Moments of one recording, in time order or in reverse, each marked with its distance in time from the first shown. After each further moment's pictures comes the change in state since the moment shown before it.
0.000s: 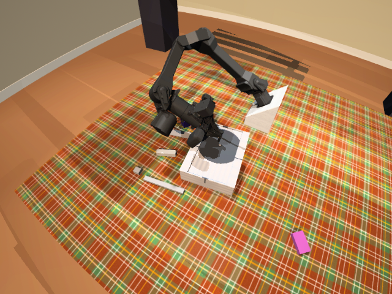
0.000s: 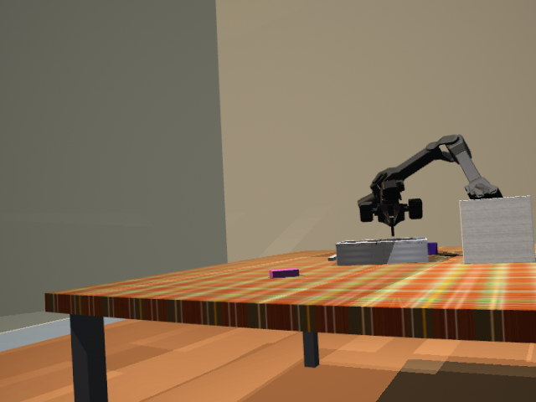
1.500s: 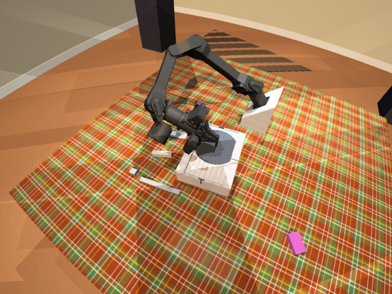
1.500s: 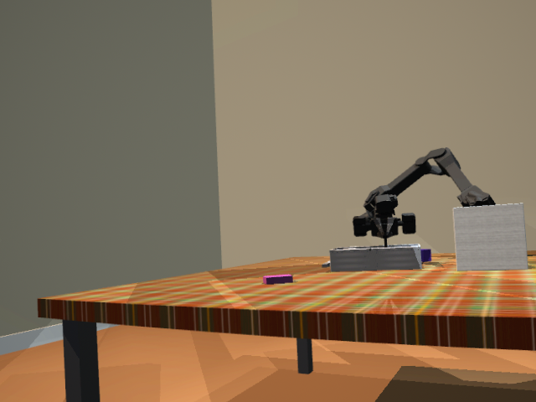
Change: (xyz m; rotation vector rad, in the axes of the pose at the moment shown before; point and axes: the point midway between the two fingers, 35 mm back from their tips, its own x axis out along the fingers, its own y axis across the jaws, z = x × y) arm 0.011 -0.003 -0.015 0.003 -0.121 -0.004
